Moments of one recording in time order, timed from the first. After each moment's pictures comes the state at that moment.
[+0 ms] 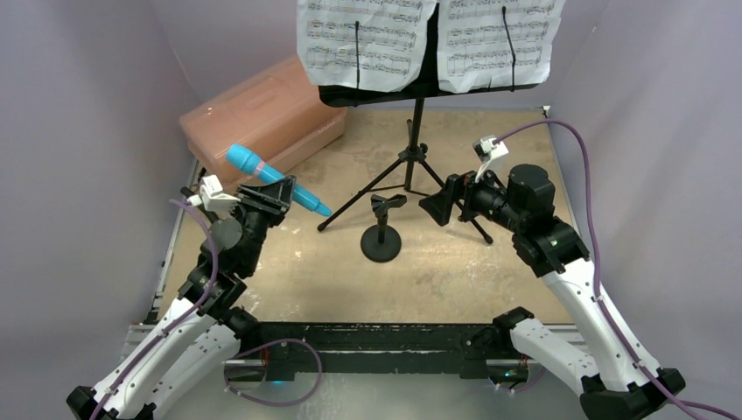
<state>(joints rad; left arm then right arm) -0.58 0.58 0.60 -0.04 -0.46 -1.09 0.41 0.86 1.01 -0.45 -0.34 0.29</state>
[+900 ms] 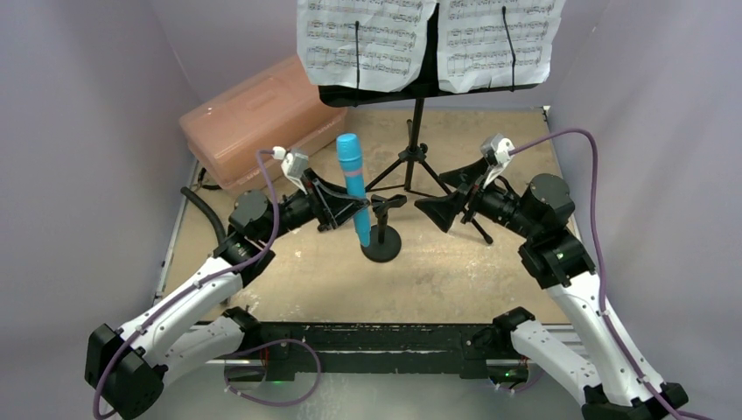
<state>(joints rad) -0.59 0.91 0.67 0.42 0.44 -0.64 0.41 0.78 0.97 -0.22 -0.53 0.25</state>
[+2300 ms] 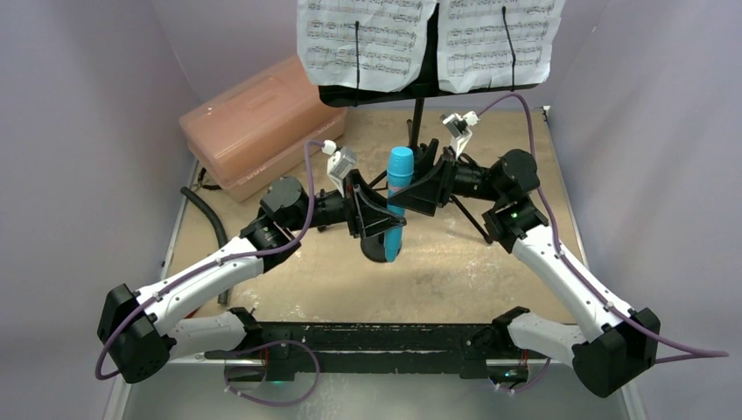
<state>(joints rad) -0.79 1.12 0.86 0.44 0.62 -0.60 0.46 1.09 0.96 0.44 -1.00 0.87</state>
